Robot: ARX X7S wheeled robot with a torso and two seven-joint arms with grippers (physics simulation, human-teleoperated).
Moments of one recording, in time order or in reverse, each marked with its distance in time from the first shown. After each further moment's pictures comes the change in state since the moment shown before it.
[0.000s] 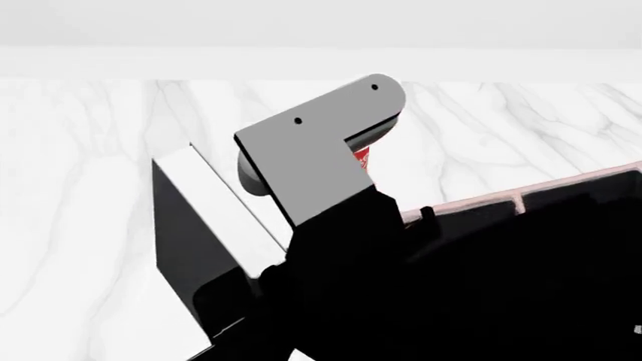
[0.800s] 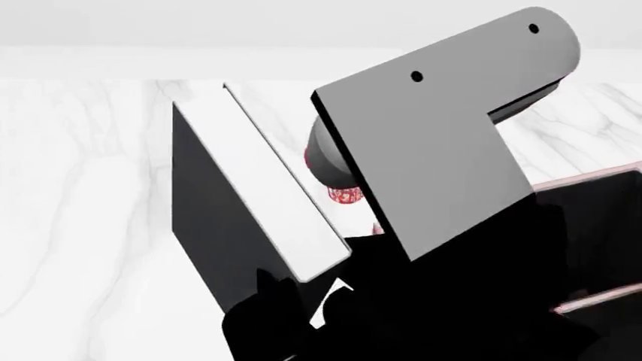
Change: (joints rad) left arm -0.004 0.001 0.005 0.002 0.007 -0.004 -0.003; right arm 0.231 0.208 0.105 -0.221 0.375 -0.078 0.222
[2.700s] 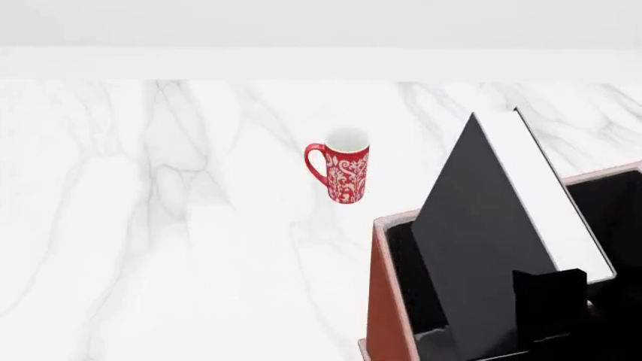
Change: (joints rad) left arm -0.006 0.002 0.008 0.002 0.001 -0.011 -0.012; right arm -0.087 0.401 0.024 0.115 -0.020 0.199 -0.025
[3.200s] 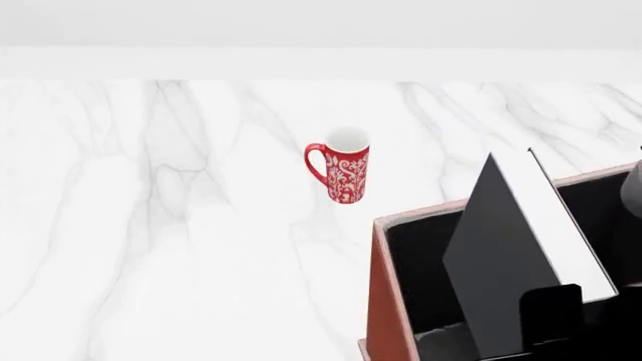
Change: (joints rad) left arm -0.002 0.003 0.005 -0.001 0.006 -0.001 0.001; right arm -0.100 -0.012 -0.050 0.042 -0.128 0.017 -0.026
